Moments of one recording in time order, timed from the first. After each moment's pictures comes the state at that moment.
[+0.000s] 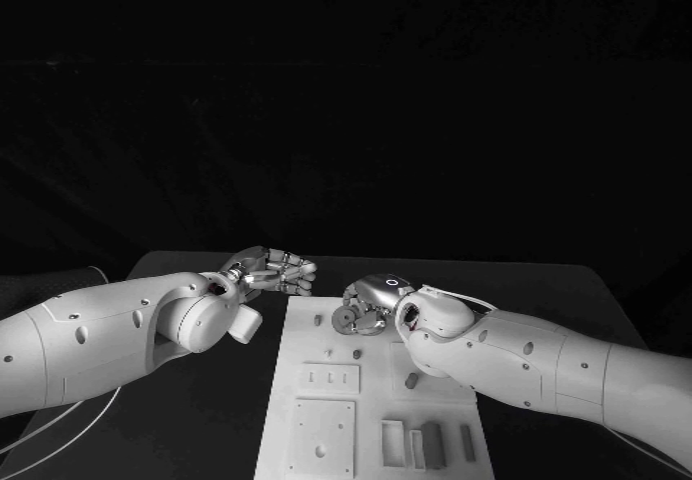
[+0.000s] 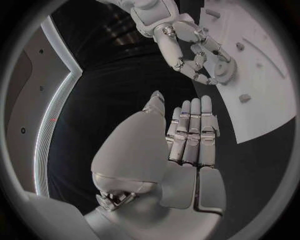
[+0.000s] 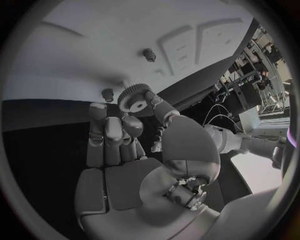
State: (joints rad) left arm 1.42 -0.80 -0.23 1.35 -0.10 -0.18 0.19; left_hand 1.55 -0.05 -0.01 0.29 0.05 0.76 0.19 0.37 0.38 1.10 0.15 0.08 0.11 0.92 0.13 0.29 0.64 0.07 0.95 0.03 0.14 0.71; right arm 1.26 -0.38 -0.15 1.13 -1.57 -0.33 -0.15; right_hand 1.00 -0.07 0.53 -0.27 0.16 0.81 0.14 0.26 0.43 1.21 0.03 1.32 0.81 1.20 -0.07 1.46 0.99 0.22 1.13 -0.01 0.87 1.31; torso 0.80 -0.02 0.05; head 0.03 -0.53
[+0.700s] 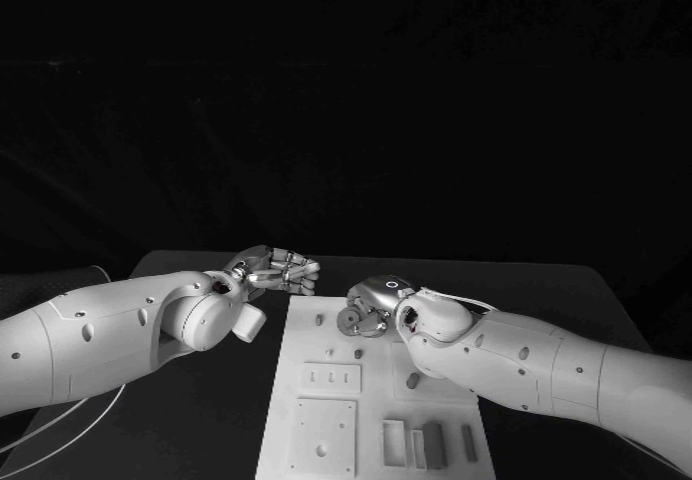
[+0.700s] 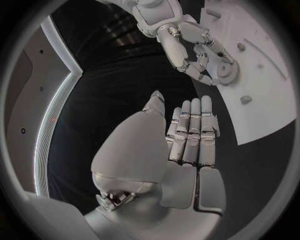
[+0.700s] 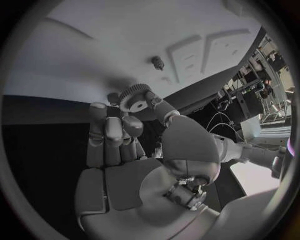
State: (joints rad) left arm 1.42 -0.79 -0.23 1.35 -0.10 -0.18 0.19; left_hand 1.54 -0.05 -0.01 0.29 0.05 0.76 0.19 0.37 0.38 1.10 0.15 0.08 0.11 0.92 0.13 0.29 0.65 0.06 0.95 0.03 0.14 0.71; right arm 1.26 -0.37 -0.16 1.10 -1.63 -0.33 -0.18; right_hand 1.00 -0.07 0.54 -0.26 0.15 0.81 0.14 0.26 0.43 1.21 0.03 1.32 0.81 1.20 -0.08 1.46 0.99 0.22 1.13 -0.01 0.87 1.31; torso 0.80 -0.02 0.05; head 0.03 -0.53
